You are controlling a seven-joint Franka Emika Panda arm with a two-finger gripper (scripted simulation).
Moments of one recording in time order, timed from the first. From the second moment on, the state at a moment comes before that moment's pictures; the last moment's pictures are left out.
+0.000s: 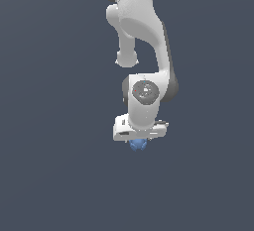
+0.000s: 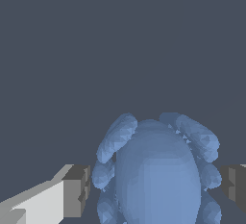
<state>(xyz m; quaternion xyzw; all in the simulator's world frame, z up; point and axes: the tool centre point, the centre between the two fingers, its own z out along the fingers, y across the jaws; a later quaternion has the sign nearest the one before) 0.081 0.047 0.089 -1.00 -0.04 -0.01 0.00</state>
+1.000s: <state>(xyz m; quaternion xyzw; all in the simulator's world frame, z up) 0.001 0.074 0.272 -1.00 -0.04 0.00 0.00</state>
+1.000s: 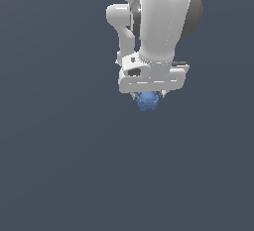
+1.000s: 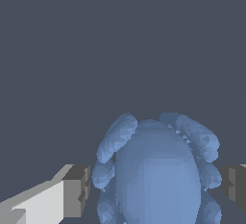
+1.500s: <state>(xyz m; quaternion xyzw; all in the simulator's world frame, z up) -0.043 0.090 0.381 -1.00 -0.04 0.00 0.00</state>
